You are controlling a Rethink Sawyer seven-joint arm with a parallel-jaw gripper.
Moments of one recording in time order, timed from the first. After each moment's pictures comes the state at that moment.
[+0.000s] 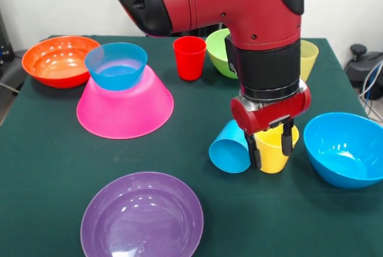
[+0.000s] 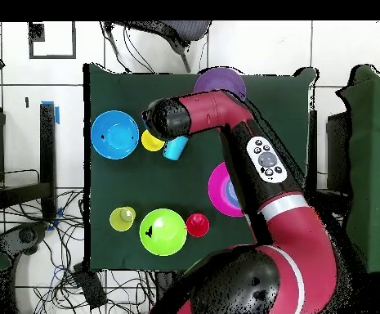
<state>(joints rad) -0.51 -0.42 0.69 1.32 -0.62 0.70 1.56</state>
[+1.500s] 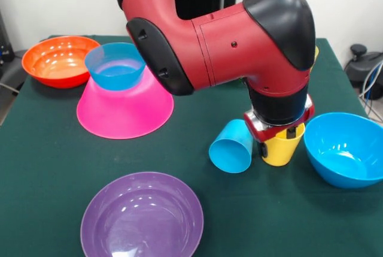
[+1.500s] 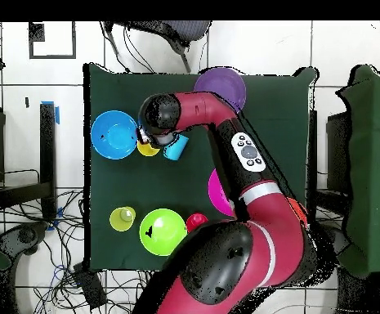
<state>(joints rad) -0.46 -0.25 0.68 1.17 -0.55 1.04 1.56</state>
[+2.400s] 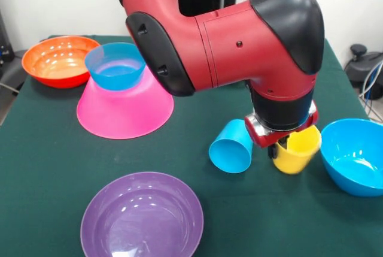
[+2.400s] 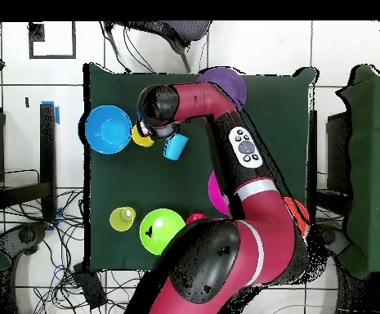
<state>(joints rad) -0.43 -0.24 0.67 1.09 -0.54 1.10 1.56</state>
